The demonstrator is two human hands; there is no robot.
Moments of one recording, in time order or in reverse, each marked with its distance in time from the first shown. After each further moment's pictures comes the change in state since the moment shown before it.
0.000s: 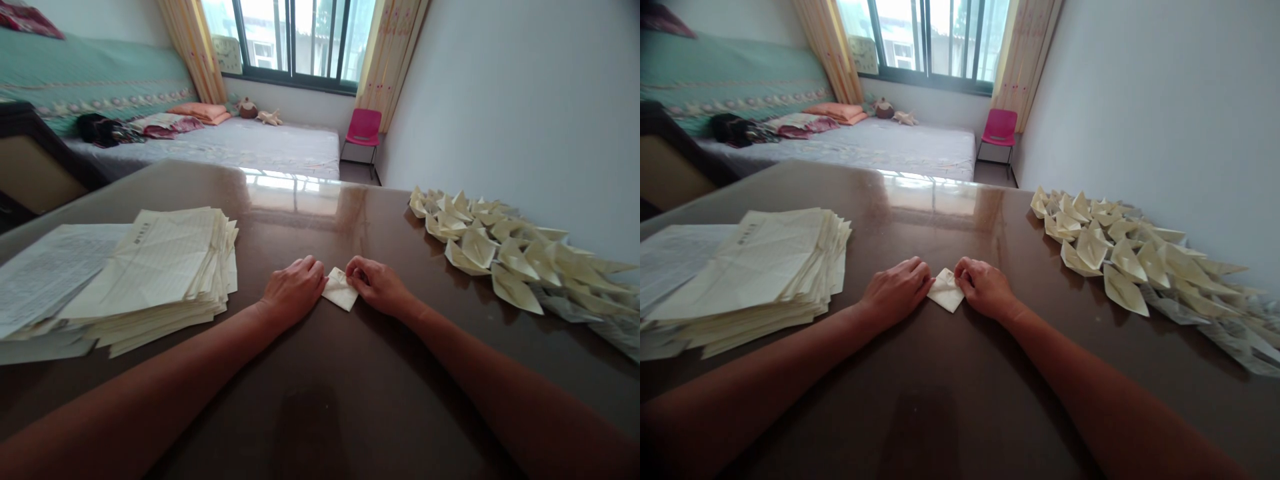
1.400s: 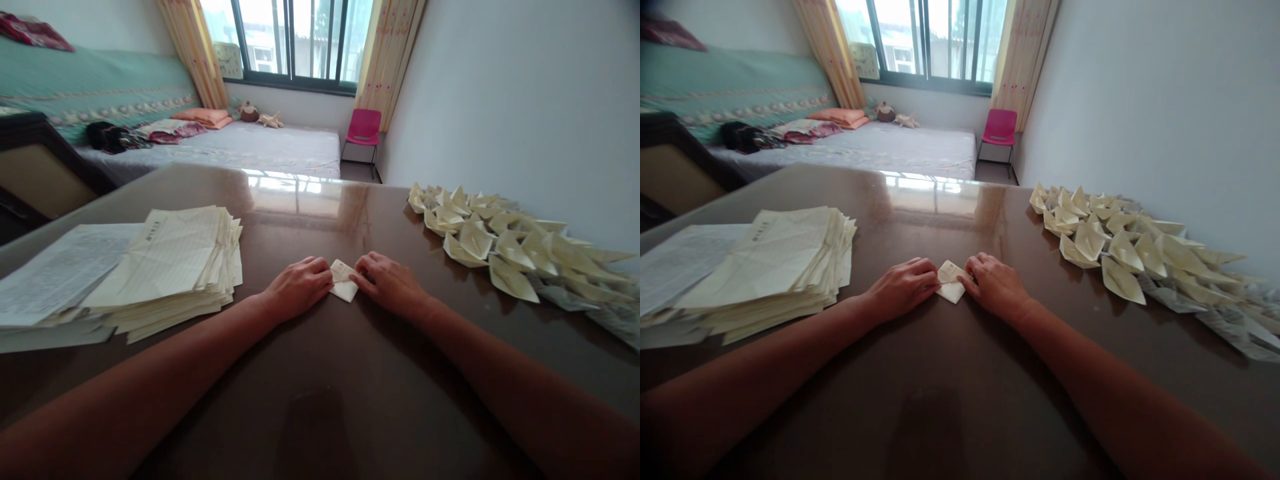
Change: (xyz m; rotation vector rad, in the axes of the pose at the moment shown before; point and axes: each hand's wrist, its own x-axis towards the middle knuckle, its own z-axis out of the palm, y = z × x) left_hand -0.003 -0.005 0.001 -0.217 0.051 0.330; right_hand -0.019 -0.010 -0.015 -0.409 -0.035 0.001
